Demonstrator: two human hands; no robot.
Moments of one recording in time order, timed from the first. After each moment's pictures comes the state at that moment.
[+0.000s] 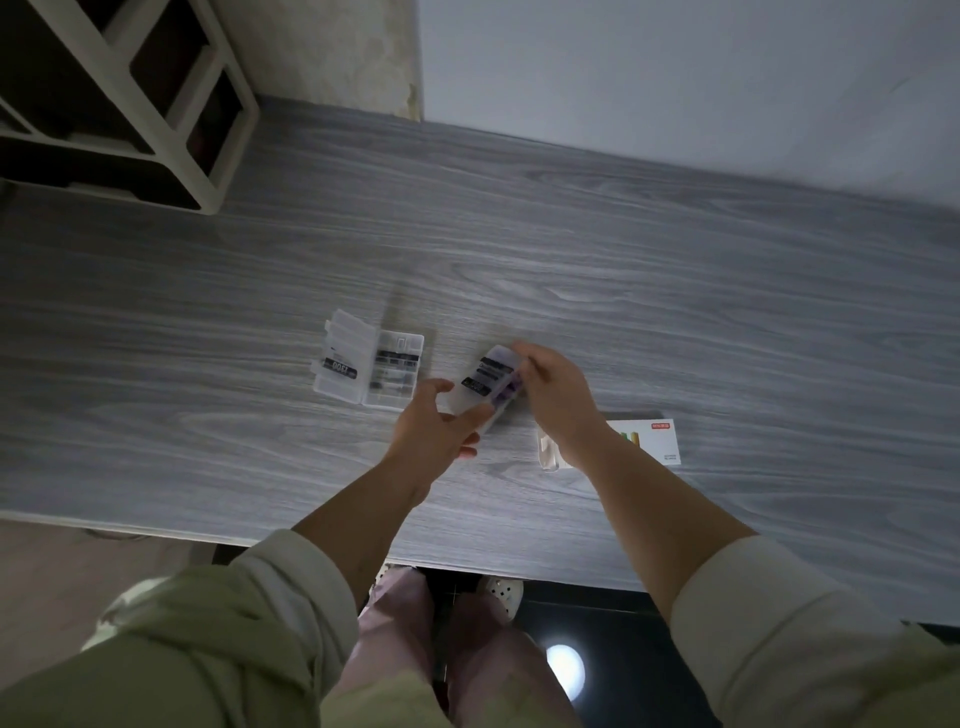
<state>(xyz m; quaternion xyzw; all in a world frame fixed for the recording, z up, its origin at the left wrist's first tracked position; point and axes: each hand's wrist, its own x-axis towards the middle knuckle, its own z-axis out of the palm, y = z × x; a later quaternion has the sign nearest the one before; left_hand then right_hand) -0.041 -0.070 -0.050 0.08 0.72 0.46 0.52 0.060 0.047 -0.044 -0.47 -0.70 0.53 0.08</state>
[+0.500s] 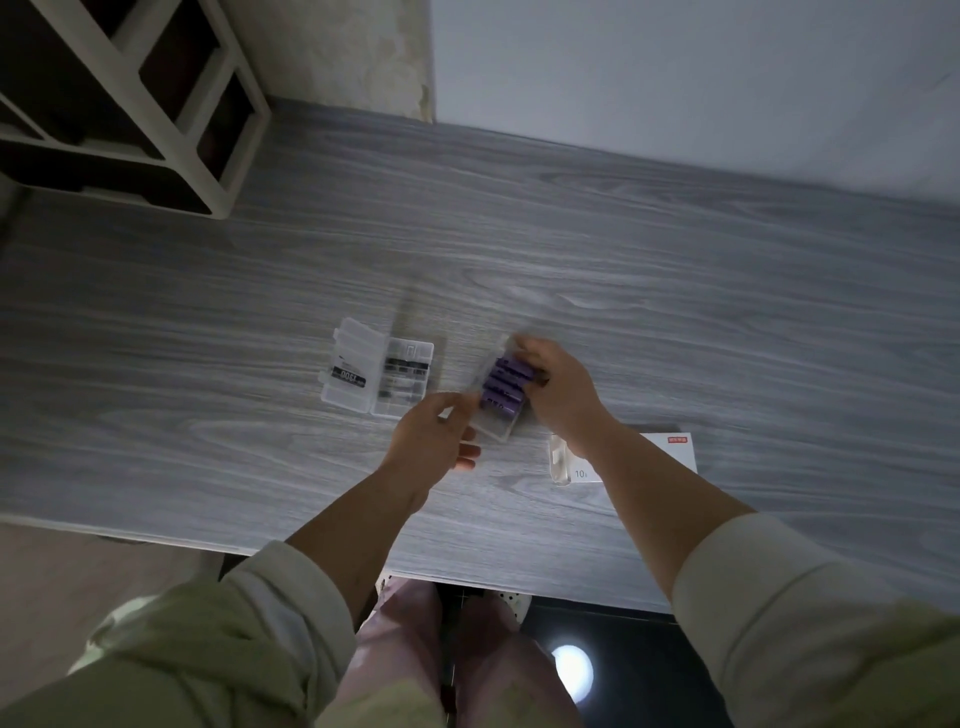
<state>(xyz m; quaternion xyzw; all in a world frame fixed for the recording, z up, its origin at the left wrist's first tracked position) -0.052 -0.068 -0.047 0.07 0.74 0.43 0.52 0.047 0.064 -0.055 -0.47 -0.68 0.56 0.05</state>
